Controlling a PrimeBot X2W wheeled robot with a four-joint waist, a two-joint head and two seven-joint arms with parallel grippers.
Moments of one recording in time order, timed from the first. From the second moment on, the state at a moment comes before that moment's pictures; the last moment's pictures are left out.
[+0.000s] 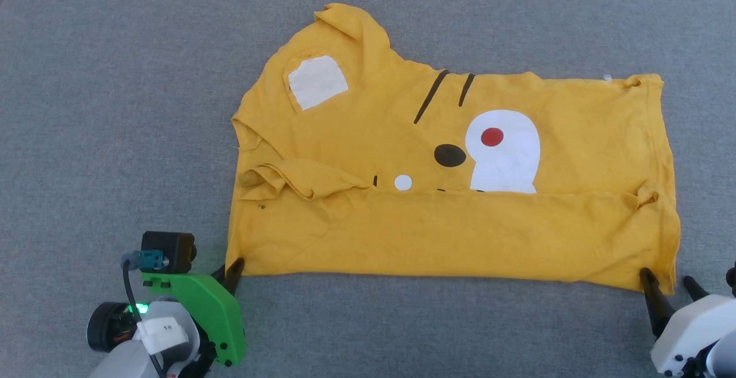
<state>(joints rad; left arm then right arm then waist) -0.11 0.54 -0.46 -0.08 -0.72 0.25 0.35 0.07 -0.05 -0.32 -0.06 0.20 0.13 0.47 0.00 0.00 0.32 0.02</state>
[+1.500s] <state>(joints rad) 0.27 0.47 -0.37 -0.12 -0.90 0.35 0.24 0.26 -0.05 -0.44 -0.08 0.34 0.13 0.53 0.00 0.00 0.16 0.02</state>
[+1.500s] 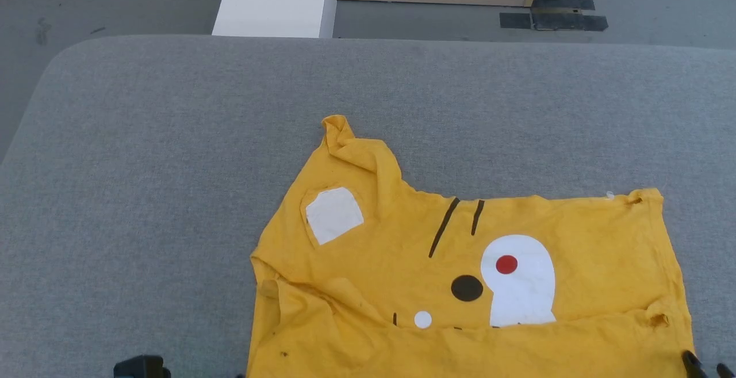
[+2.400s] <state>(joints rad) -0.77 0.59 -0.47 -0.05 -0.56 -0.04 0.24 -0.05 -0.05 -0.28 -0.25 0.23 0.13 0.28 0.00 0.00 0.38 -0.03</state>
